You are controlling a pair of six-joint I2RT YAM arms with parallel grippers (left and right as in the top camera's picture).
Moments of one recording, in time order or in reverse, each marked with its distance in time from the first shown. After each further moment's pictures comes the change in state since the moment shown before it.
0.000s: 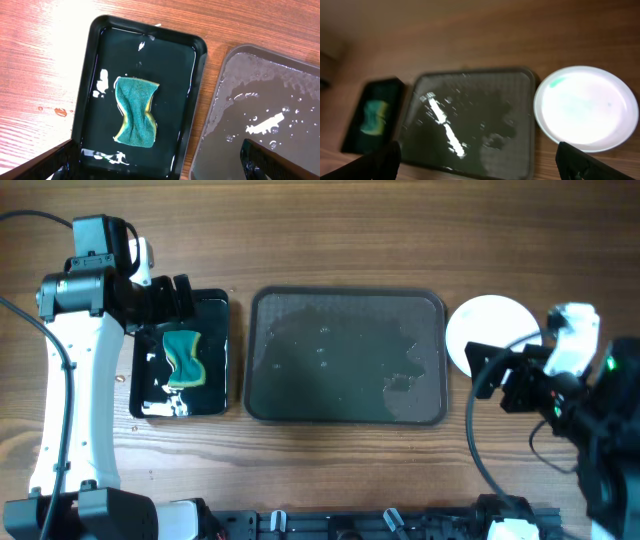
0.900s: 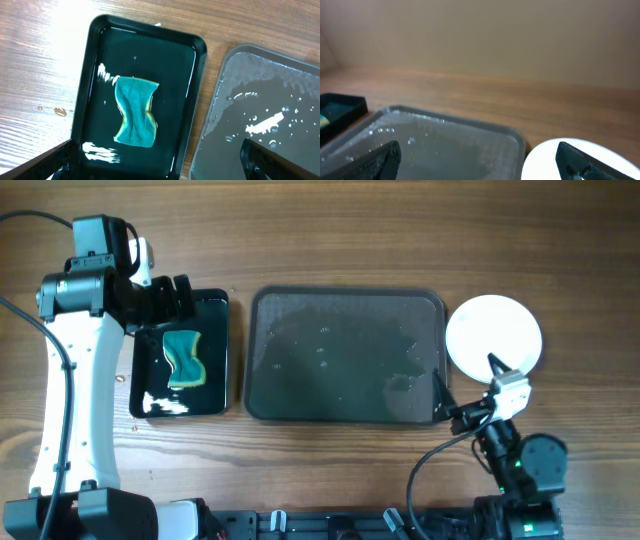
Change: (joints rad) left arm 0.000 0.000 -0.001 0.000 0.001 0.000; right arm 0.151 -0.681 -1.101 1.021 0.140 -0.140
